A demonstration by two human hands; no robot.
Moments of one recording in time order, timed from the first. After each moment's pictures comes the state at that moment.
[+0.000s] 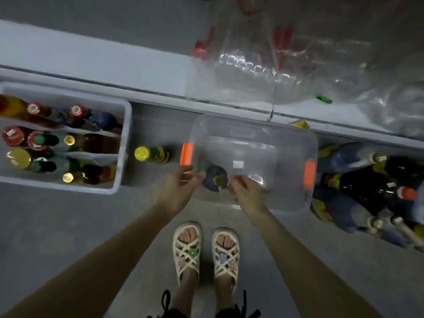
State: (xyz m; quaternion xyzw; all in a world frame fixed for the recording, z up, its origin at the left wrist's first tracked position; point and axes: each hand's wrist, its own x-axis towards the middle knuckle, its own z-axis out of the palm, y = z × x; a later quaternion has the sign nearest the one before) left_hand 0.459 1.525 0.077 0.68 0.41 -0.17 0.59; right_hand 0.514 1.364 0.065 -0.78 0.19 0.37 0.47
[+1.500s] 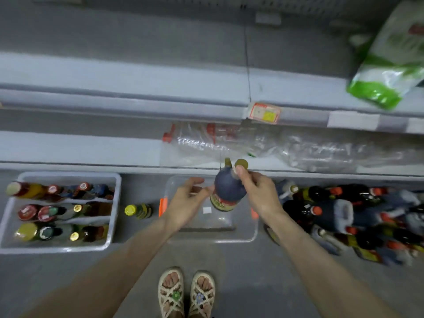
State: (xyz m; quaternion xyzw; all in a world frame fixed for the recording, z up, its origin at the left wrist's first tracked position) left_hand 0.526 1.463 0.242 0.69 0.27 -0.19 0.64; right_hand 0.589 1.301 0.281 -0.87 0.07 0.20 0.45
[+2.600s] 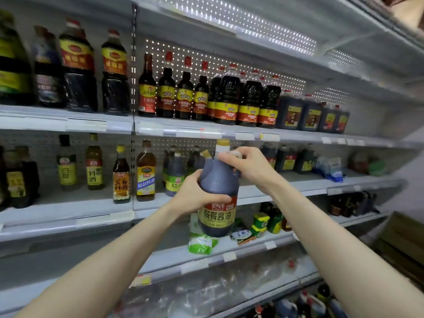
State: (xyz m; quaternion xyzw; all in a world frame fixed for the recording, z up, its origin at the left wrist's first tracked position) left_hand 0.515 1.224 0.864 0.76 -0.20 0.05 0.61; right_hand 0.500 1.064 0.940 -0.84 -0.14 -0.13 0.51
